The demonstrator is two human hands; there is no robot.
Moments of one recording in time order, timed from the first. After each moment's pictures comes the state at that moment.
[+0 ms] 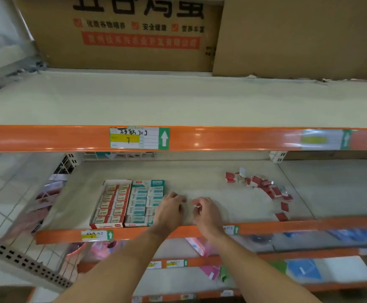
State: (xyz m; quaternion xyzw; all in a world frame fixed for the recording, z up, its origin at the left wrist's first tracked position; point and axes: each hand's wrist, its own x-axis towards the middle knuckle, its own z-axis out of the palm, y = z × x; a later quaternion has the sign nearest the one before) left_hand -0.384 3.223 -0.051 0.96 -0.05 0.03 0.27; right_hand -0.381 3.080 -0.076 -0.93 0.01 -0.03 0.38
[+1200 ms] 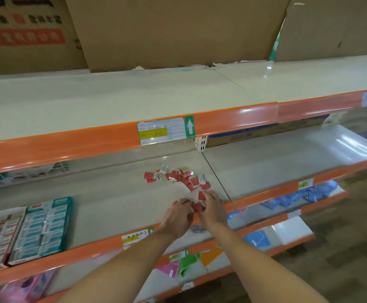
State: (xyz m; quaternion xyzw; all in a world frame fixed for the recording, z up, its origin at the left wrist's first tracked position) left_hand -0.374 2.937 -0.069 0.94 -0.23 -0.09 0.22; right_hand -0.380 2.796 -0.091 -0.93 0.15 -0.05 0.32
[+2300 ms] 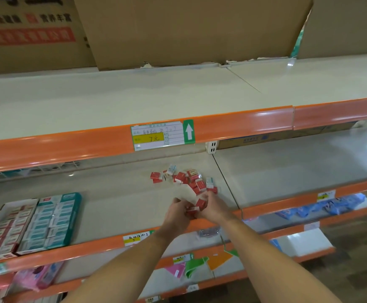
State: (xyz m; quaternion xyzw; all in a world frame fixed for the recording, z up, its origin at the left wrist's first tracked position) left_hand -0.354 2.925 -0.075 0.94 -0.06 -0.11 0.33; right_hand -0.343 2.771 -0.079 -0.90 0.08 0.15 0.40
